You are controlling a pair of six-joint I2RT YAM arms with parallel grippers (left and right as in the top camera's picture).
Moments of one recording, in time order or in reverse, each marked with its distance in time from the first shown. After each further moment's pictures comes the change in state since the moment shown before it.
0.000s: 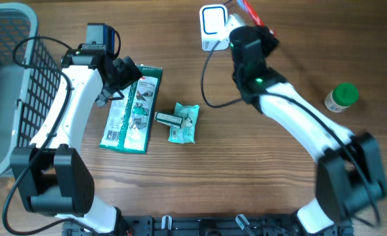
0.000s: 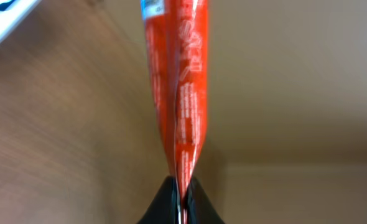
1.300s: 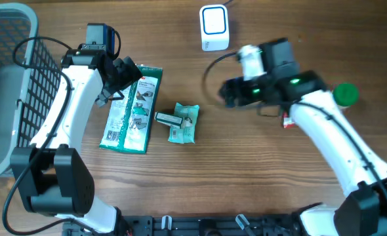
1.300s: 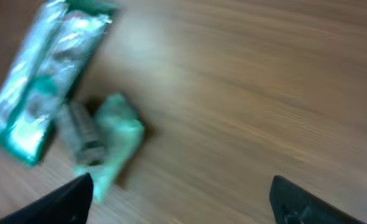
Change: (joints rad) left arm 0.000 0.000 0.000 0.000 0.000 0.000; right arm -0.084 -0.169 0.005 -0.623 -1.068 0.837
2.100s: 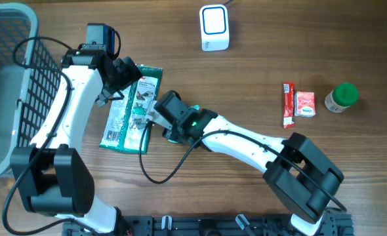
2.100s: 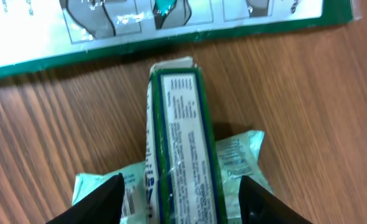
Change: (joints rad) left arm 0.000 0.000 0.000 0.000 0.000 0.000; right arm 0.540 0.357 -0.003 0.321 0.401 -0.426
